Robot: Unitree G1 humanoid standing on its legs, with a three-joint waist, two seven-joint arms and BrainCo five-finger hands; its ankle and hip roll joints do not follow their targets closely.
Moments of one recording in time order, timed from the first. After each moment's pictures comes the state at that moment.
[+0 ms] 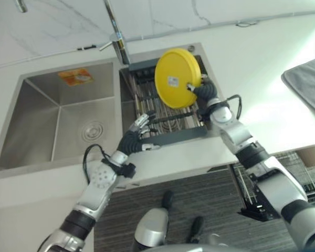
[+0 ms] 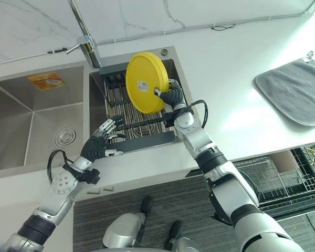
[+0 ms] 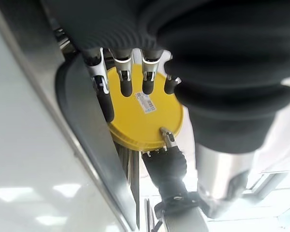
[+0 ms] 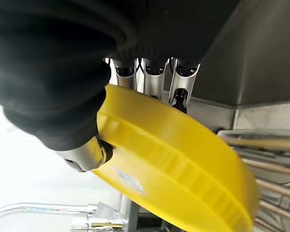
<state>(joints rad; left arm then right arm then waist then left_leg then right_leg) -0.12 0.53 -0.31 0.05 -0.37 -0.37 -0.12 -0.87 -0.30 0.43 0.46 0.32 0.12 -0.28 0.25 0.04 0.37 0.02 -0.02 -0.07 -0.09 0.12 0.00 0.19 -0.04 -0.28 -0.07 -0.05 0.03</state>
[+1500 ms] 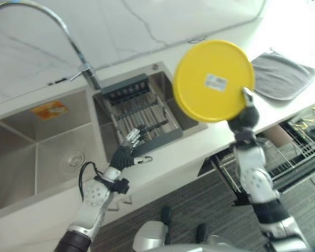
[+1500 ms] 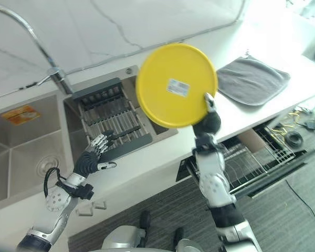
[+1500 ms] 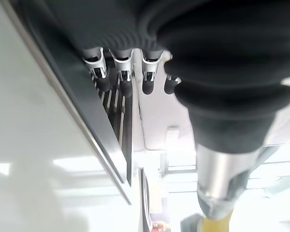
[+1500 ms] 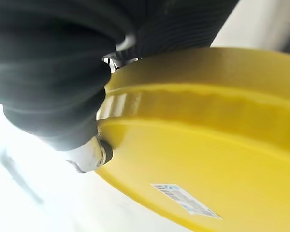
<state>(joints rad) 0.08 0.46 -0.19 0.05 -0.37 -0.40 -0.15 -0.14 -0.27 0.11 -0.19 1.30 -0.25 -0.07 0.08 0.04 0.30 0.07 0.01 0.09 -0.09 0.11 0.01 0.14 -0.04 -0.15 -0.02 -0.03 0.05</state>
